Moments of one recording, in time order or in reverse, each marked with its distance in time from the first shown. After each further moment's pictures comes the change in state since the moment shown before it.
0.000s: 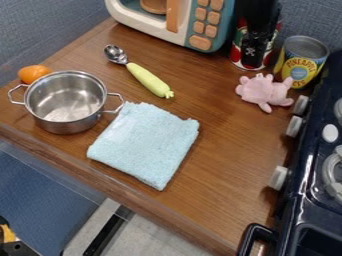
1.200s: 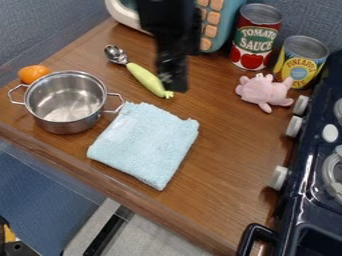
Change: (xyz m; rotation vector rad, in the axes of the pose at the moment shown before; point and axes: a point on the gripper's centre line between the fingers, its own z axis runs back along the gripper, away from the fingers) arm 0.065 0.123 0.071 -0.018 0.025 0.150
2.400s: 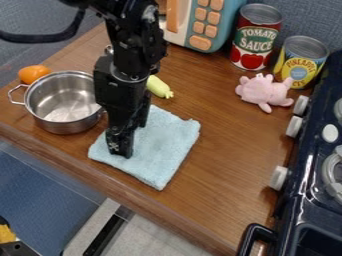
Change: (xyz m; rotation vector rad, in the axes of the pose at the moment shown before) arm 0.047 0.048 -0.084 0.187 -0.134 -0.010
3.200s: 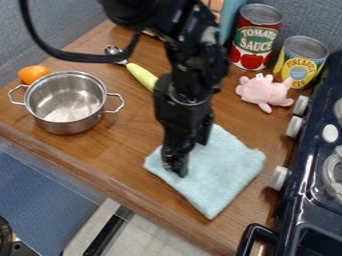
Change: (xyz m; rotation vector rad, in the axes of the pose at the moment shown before) arm -0.089 0.018 0.003 -0.042 0.152 -0.295
